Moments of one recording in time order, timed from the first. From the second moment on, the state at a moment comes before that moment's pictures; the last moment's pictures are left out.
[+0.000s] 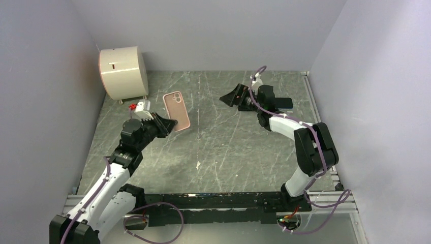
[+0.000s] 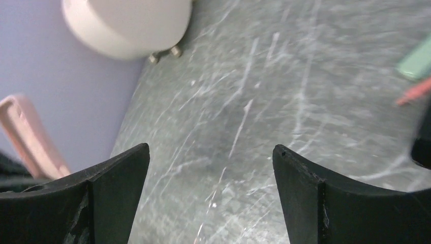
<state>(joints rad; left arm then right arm) -0.29 0.78 0.49 0.09 0.21 -0.62 0.31 1.67 0.92 0.50 -0.43 0.72</state>
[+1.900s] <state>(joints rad) -0.31 0.83 0.51 0.09 0.29 -0.58 0.33 1.48 0.81 0.41 -0.55 0.86</state>
